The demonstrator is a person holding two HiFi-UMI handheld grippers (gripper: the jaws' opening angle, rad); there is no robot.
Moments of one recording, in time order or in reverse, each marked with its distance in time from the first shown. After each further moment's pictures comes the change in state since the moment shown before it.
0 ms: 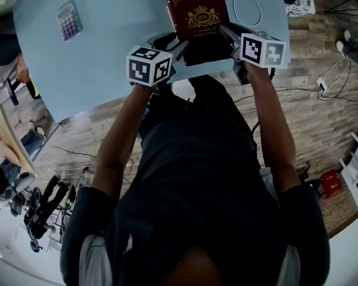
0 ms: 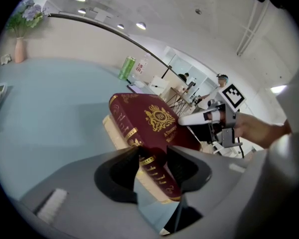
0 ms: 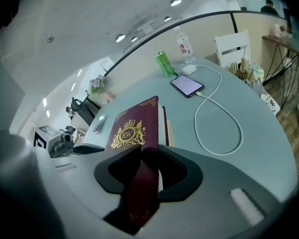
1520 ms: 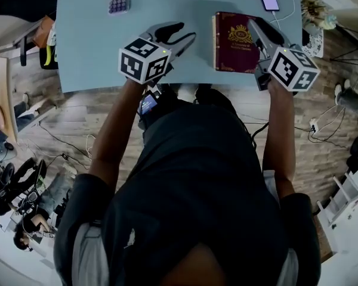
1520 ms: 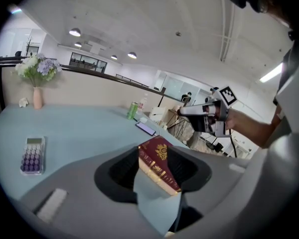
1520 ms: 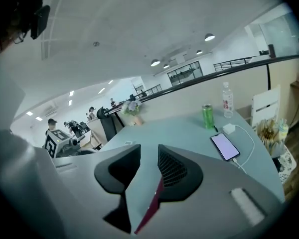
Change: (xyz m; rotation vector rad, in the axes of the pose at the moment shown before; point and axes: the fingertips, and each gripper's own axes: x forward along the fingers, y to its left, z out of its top) left arm -0.164 0.019 0.067 0.160 -0.277 0.055; right arm -0.065 0.159 0.110 -0.319 -0.326 0.147
